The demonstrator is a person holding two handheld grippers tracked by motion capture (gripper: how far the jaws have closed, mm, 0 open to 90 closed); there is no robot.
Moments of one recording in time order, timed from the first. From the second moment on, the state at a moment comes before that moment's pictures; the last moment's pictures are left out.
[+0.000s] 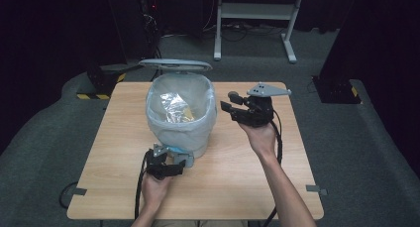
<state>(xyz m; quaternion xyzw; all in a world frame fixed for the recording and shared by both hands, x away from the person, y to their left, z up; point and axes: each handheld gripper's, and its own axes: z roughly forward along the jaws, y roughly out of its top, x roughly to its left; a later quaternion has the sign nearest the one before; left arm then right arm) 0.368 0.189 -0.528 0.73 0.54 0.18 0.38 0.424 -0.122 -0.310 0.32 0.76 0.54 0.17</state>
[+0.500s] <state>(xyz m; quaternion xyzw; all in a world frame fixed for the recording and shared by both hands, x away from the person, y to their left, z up) 0.358 0.199 -0.523 0.71 0.53 0.18 0.42 0.377 -0.144 -0.489 0.41 0.79 0.42 0.16</state>
